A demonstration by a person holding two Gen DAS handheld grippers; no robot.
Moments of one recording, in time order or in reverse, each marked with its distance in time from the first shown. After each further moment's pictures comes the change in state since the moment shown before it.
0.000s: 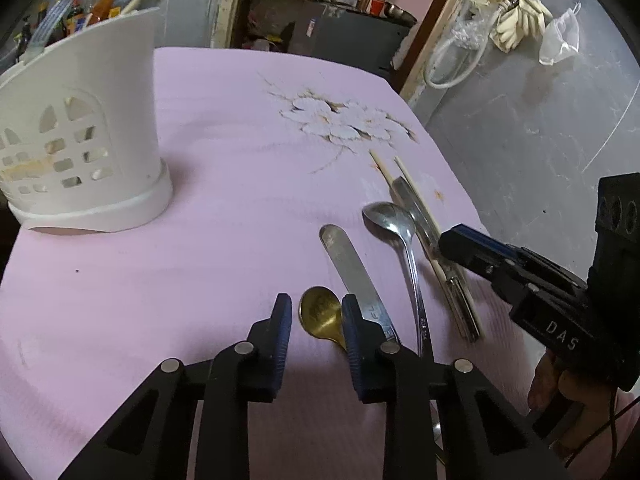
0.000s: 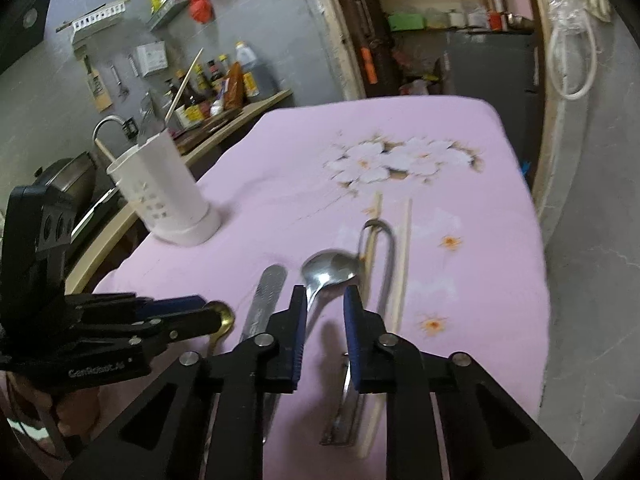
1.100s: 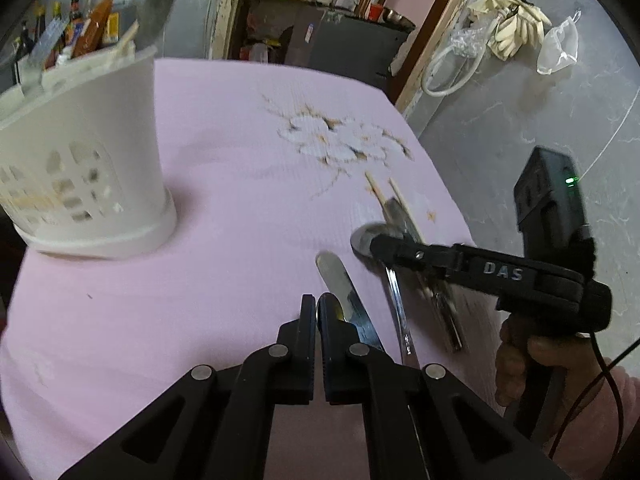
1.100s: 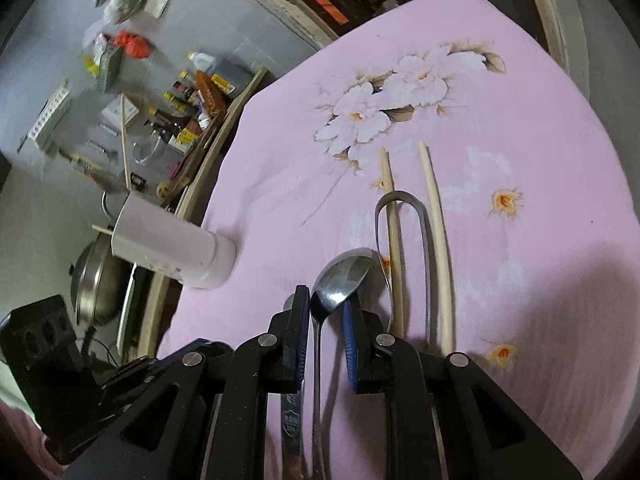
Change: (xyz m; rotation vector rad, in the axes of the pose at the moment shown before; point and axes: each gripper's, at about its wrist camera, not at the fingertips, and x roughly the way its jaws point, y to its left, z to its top) left arm -0.018 0.002 0.019 0.000 -0.021 -0.007; right arm 0.075 -0.021 0.015 0.403 0.148 0.215
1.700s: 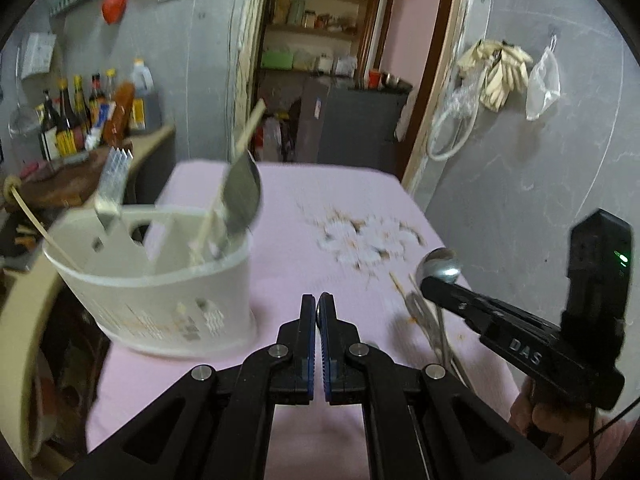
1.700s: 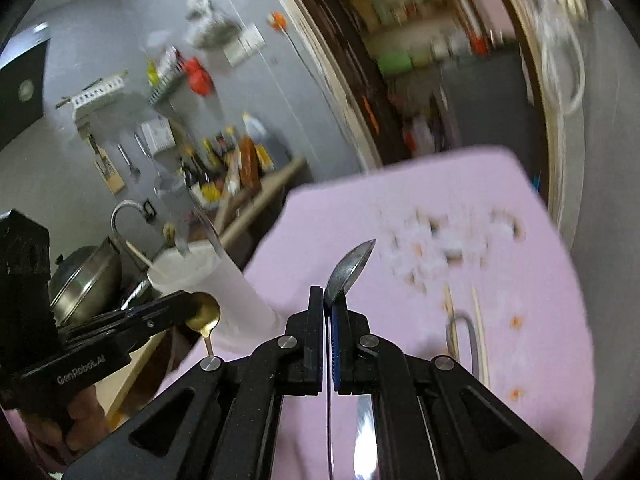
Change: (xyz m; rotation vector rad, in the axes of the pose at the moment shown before) left arm -0.087 0.022 0.044 0.087 -0.255 0.082; right arm -0.068 0.123 -0.009 -0.314 -0.447 -0.131
